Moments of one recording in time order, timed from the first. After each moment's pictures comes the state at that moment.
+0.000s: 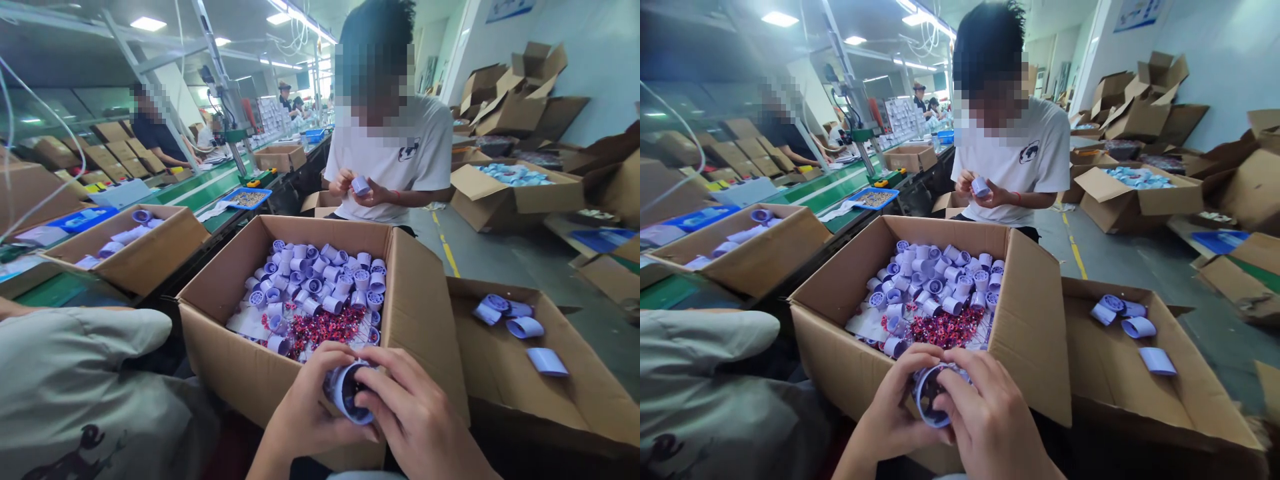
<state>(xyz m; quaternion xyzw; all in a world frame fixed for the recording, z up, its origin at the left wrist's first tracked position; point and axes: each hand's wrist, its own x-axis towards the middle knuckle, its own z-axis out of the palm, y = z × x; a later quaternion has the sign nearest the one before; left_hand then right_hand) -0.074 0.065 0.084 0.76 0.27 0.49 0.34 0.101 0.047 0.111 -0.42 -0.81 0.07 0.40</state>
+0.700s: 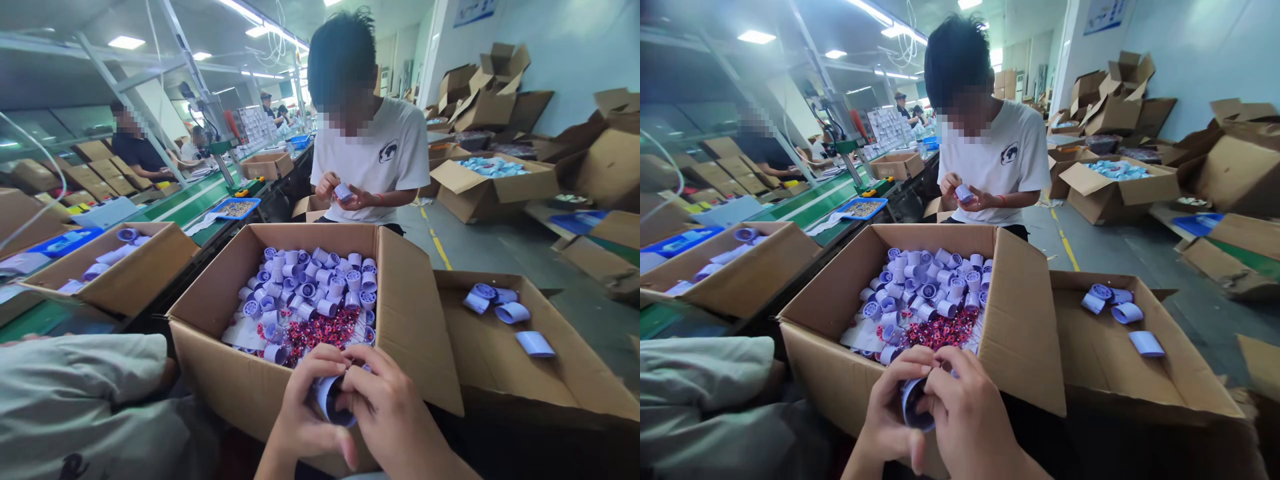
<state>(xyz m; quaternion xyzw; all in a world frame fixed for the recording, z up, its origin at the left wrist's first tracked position) -0.072 0.073 0.070 0.72 0.21 0.56 0.36 0.076 0.047 0.105 -0.50 -0.73 0.19 0.43</state>
